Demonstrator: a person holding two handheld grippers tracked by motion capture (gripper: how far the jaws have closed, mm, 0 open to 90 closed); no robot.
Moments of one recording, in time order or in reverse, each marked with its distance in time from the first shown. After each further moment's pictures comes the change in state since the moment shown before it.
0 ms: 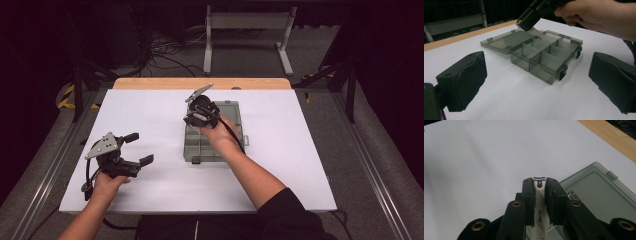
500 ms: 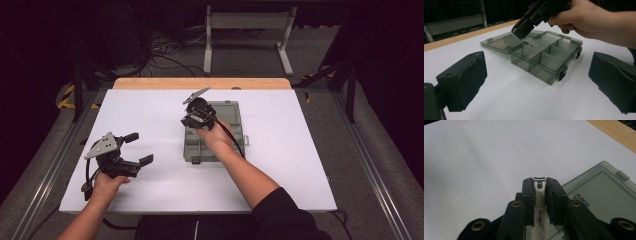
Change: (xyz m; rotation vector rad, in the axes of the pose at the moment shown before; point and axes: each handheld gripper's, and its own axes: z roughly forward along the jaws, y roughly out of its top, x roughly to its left) left arm 0.000 0.000 0.000 -0.002 0.001 -0.004; right arm -0.001 -0.004 0.020 -0.006 0.015 0.024
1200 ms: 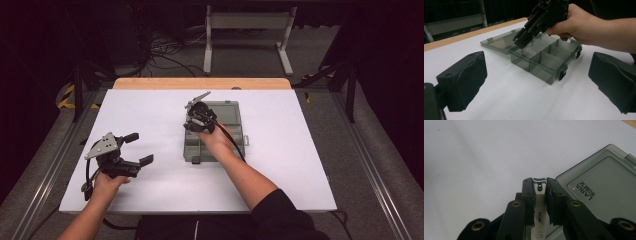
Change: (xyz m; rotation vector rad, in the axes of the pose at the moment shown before) left arm 0.000 0.000 0.000 0.008 -0.002 0.005; right arm -0.006 -0.015 0.016 0.043 -0.006 0.038
